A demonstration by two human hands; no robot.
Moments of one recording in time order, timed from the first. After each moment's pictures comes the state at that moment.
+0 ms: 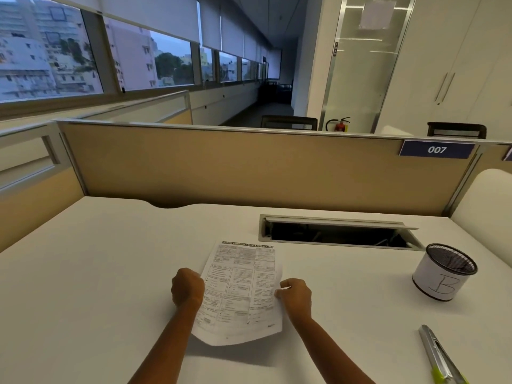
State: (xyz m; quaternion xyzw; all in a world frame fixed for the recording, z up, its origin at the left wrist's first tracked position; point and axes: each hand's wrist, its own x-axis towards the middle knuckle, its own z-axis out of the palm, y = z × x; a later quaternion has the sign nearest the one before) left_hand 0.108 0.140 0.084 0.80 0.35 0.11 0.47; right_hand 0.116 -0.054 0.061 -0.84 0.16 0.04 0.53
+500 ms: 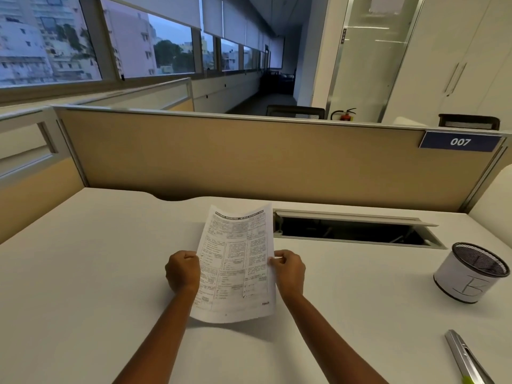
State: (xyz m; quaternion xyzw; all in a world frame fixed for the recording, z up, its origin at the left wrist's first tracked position) left_hand 0.139 0.175 0.076 0.77 0.33 0.23 0.50; right_hand 0.142 -0.003 0.089 -0.82 0.10 -0.04 0.56
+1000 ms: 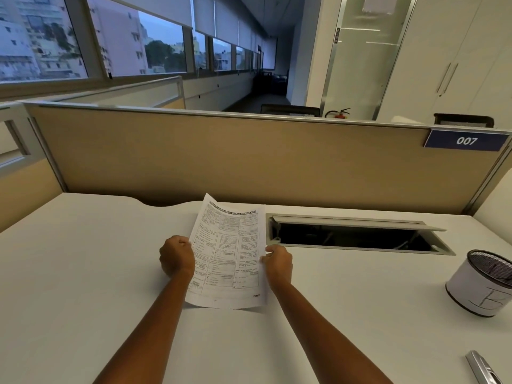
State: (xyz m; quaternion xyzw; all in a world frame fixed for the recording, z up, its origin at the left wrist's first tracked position) left_hand 0.210 0.190 0.070 0.80 0.30 0.26 0.45; right_hand 0.207 0.015 0.073 -0.84 0.13 -0.01 0.53
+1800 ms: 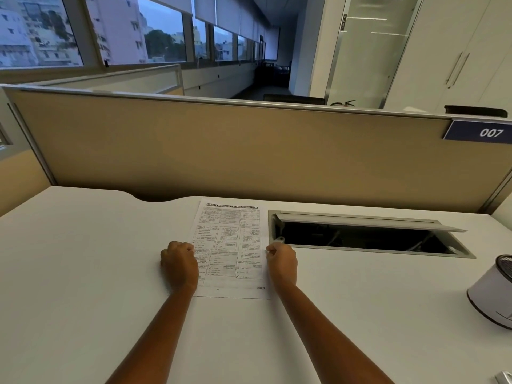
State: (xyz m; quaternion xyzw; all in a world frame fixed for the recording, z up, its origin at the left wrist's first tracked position) left_hand 0.235 0.188 0.023 0.87 0.26 0.27 0.33; right_hand 0.254 0.013 0.030 -0.89 0.09 -0.06 0.44
